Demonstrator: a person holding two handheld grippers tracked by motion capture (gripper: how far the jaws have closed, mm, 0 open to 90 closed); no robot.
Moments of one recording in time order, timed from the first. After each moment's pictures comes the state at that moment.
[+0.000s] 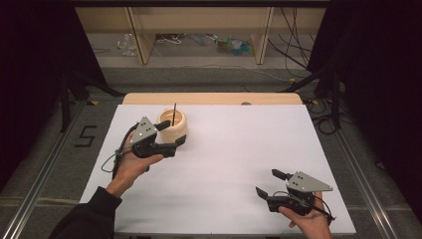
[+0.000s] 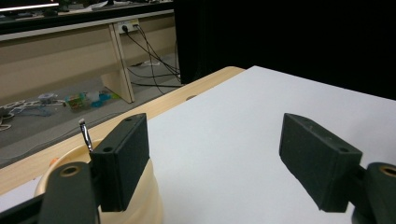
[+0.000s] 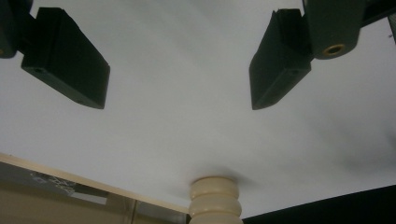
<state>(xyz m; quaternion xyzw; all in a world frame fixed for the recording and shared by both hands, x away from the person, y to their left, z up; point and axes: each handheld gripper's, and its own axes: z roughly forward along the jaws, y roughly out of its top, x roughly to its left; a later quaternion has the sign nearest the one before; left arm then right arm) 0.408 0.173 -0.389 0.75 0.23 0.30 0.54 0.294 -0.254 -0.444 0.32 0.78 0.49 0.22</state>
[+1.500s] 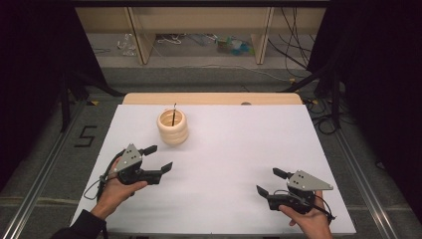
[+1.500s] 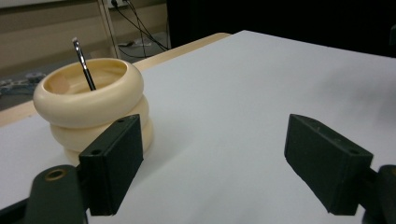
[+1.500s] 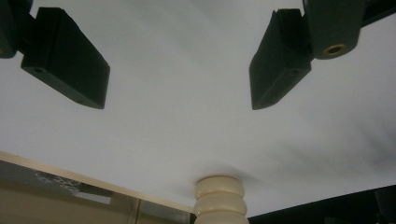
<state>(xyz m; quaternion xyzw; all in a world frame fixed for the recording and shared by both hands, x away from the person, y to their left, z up) 0.357 0.205 -0.445 0.75 0.30 0.23 0.55 0.296 -0.256 -0.443 0.33 0.78 0.49 0.22</state>
